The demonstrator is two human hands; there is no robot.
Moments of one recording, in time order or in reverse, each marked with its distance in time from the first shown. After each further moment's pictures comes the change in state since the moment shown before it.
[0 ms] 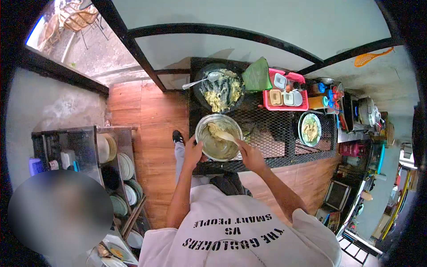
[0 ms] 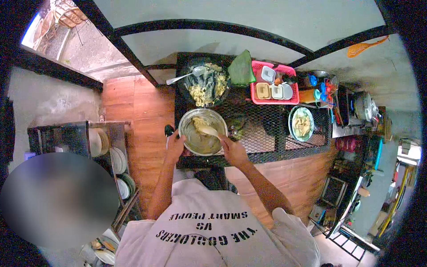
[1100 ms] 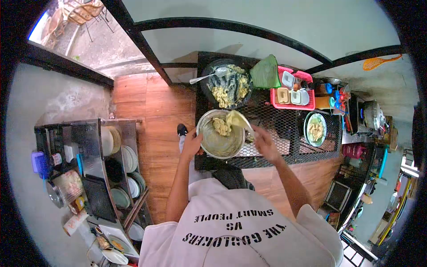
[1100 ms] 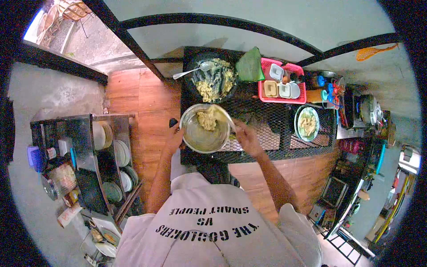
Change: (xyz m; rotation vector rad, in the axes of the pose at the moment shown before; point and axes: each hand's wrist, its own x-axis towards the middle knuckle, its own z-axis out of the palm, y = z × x) left_hand 0.010 0.019 -0.023 0.047 -0.014 -0.113; right_hand 0.015 -0.002 -0.044 0.805 -0.061 0.080
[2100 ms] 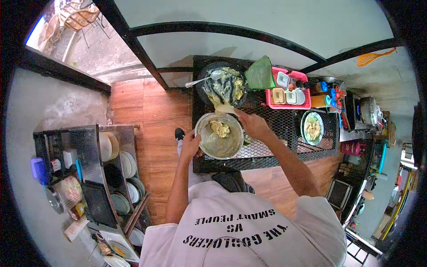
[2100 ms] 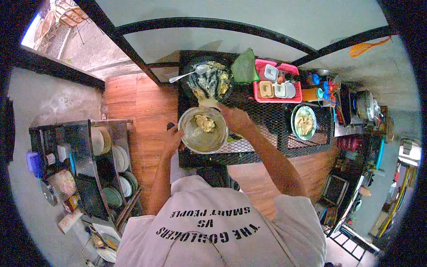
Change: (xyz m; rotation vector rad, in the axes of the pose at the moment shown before) left_hand 0.003 0.002 0.006 -0.043 0.006 0.039; right_hand 0.079 -0.030 0.002 -1.145 -0.064 -0.178
